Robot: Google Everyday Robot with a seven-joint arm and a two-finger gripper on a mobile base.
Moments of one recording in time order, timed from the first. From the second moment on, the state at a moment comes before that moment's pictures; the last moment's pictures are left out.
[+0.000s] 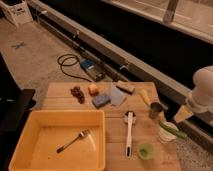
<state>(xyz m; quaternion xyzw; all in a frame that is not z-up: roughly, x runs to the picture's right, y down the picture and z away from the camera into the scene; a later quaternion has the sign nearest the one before) 0.382 0.116 0.624 -0.19 0.23 0.54 0.79</state>
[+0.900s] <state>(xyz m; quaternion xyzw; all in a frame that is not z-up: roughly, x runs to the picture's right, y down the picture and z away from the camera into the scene) 0.272 0.109 0.615 -0.21 0.16 0.47 0.84</state>
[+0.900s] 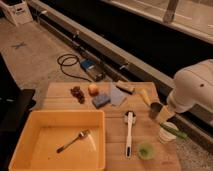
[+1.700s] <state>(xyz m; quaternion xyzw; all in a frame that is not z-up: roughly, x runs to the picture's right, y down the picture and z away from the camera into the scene) 0.176 0.127 0.601 -0.26 0.08 0.41 0.87</state>
